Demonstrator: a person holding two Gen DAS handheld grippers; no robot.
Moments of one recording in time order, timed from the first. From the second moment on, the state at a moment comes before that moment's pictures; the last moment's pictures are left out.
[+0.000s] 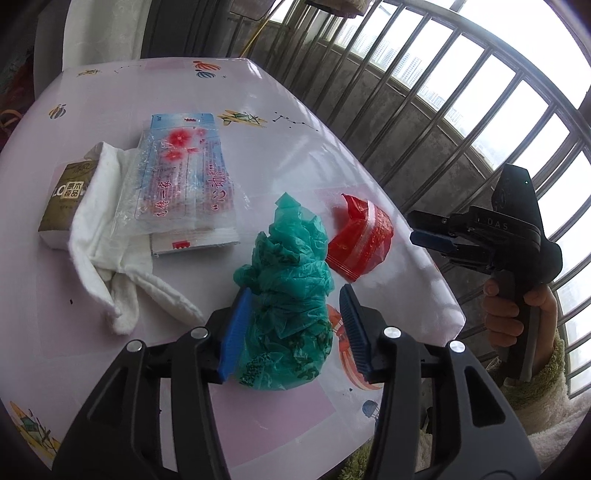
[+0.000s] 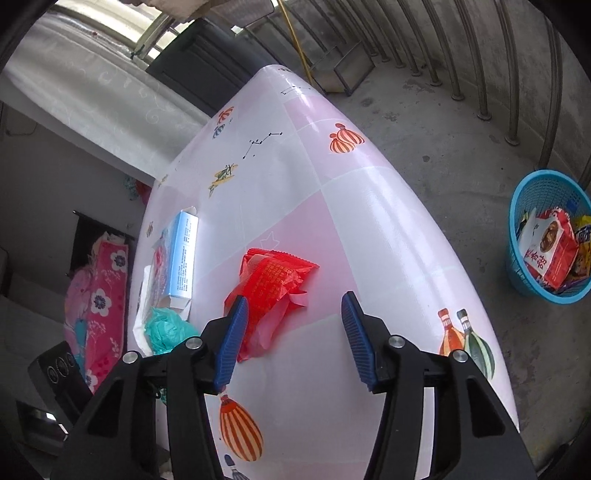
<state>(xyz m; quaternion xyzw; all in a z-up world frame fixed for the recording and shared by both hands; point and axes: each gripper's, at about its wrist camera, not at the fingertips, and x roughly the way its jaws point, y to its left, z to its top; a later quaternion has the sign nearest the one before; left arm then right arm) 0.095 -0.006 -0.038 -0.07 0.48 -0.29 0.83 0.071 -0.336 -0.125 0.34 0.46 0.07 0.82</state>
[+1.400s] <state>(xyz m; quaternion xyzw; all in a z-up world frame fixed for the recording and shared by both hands) 0.094 -0.019 -0.055 -0.13 0.51 -0.32 0.79 0.060 -0.284 -0.106 0.20 0.47 0.14 0.84</state>
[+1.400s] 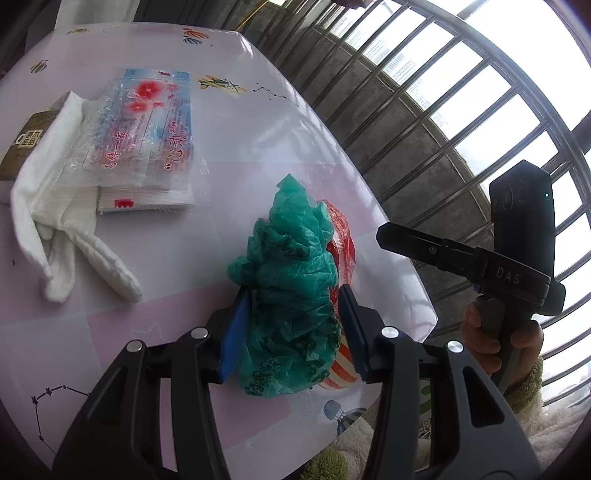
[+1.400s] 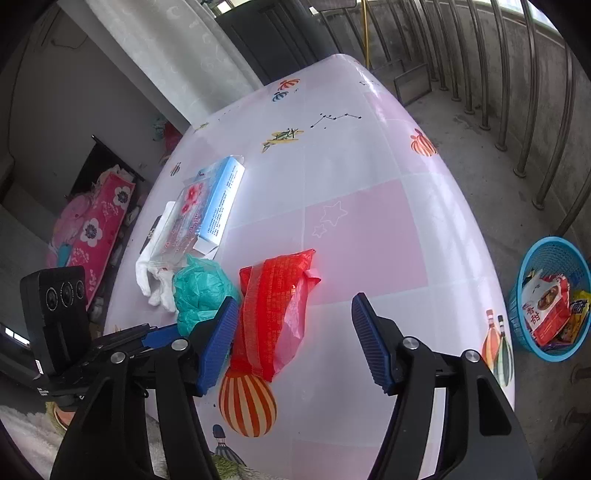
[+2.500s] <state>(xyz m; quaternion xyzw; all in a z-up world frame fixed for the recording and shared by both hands) 0.110 -0.028 -0.060 -0.09 0.51 -0.28 0.81 0.060 -0.259 -0.126 0.09 0.49 0.10 0.86</state>
